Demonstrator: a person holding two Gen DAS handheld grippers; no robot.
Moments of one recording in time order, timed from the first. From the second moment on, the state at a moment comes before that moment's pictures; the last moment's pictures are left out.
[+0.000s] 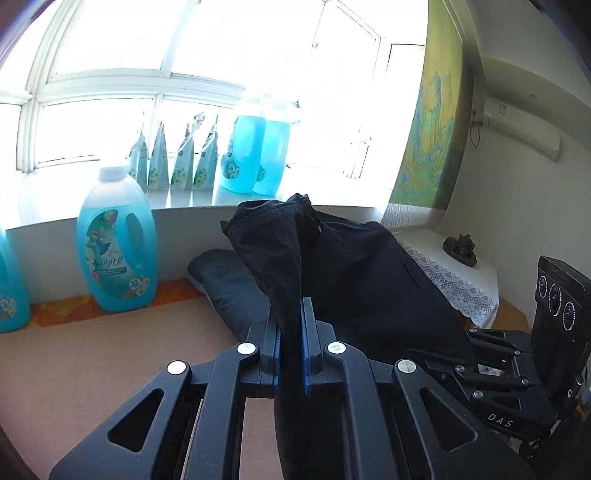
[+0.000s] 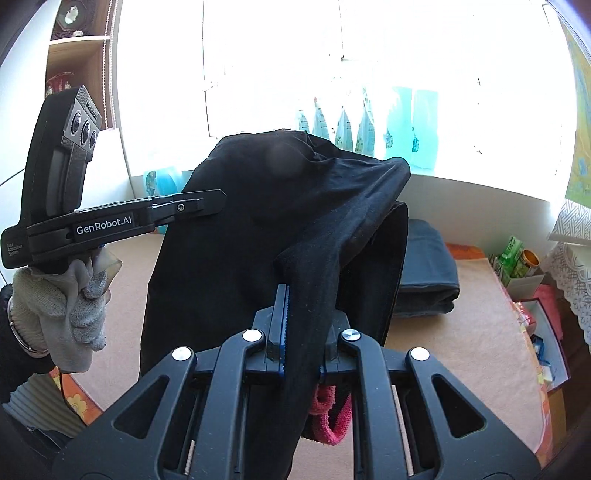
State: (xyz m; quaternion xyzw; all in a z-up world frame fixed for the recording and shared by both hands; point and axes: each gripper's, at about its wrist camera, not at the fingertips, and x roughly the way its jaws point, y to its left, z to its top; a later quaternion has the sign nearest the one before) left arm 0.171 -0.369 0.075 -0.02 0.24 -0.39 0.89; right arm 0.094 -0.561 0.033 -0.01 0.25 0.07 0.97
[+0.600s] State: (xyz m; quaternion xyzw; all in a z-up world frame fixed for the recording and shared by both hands) left arm 0.305 -0.471 0.074 -0.05 0.22 -0.40 0.89; right arm 0.255 -0.650 0.053 -0.08 0.25 0.02 0.96
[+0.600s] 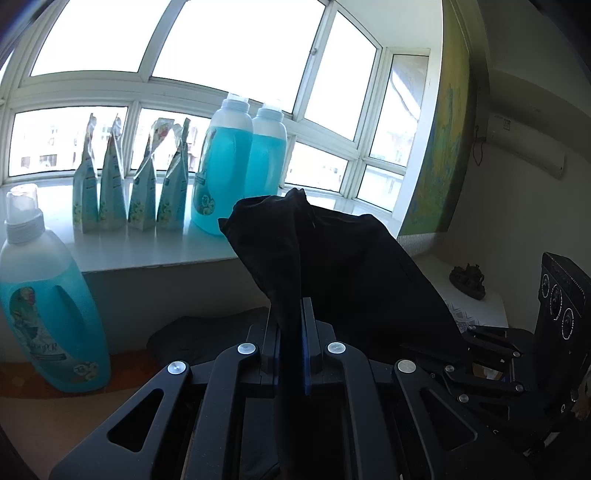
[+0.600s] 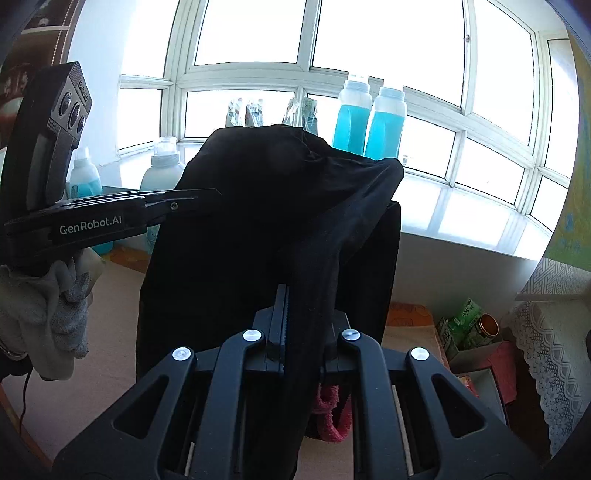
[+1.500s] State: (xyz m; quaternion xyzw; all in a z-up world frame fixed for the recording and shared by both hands) left arm 0.396 -0.466 -0.025 -0.01 0.31 -0.28 0.91; right arm 0.340 -0.719 -0.052 -0.01 0.37 -0.04 0.93
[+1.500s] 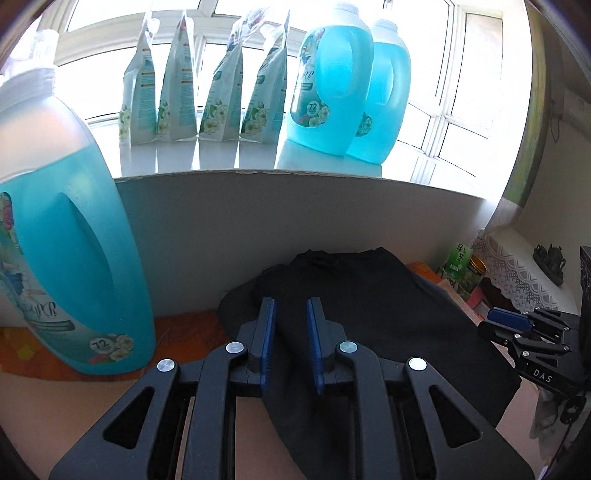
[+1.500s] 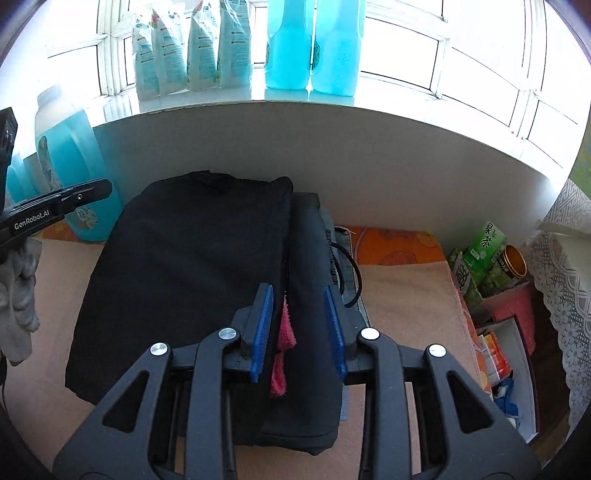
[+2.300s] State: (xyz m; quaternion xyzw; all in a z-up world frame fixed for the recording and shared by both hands) left arm 0.247 -0.419 0.027 0.05 0.26 -0.33 0.91; right arm 0.200 -0.650 -0.009 0.03 0.30 -0.04 0.95
